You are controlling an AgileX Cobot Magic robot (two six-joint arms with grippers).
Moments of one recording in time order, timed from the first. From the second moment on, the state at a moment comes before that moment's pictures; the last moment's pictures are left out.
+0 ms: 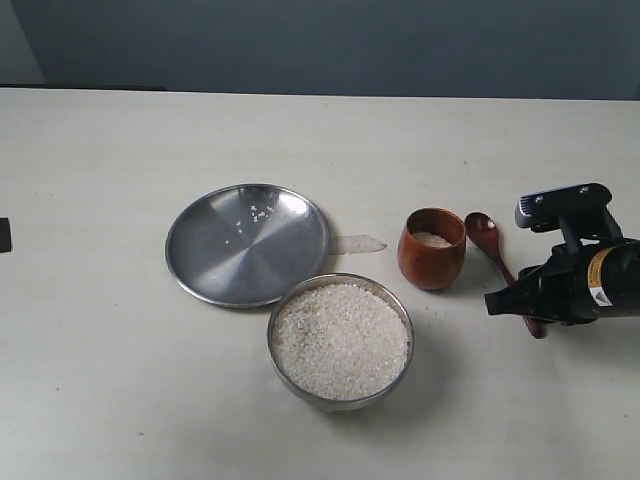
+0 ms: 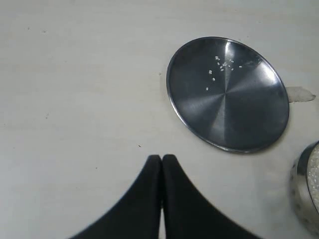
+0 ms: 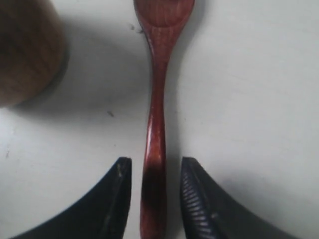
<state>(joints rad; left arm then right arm) 0.01 0.76 -0.53 -0.24 0.61 -0.04 0.17 1.64 -0.48 -0.89 -0.04 0.83</state>
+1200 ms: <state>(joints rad) 0.01 0.76 -0.53 -0.23 0.61 -0.04 0.34 1.12 -0.73 -0.14 0.63 -0.10</state>
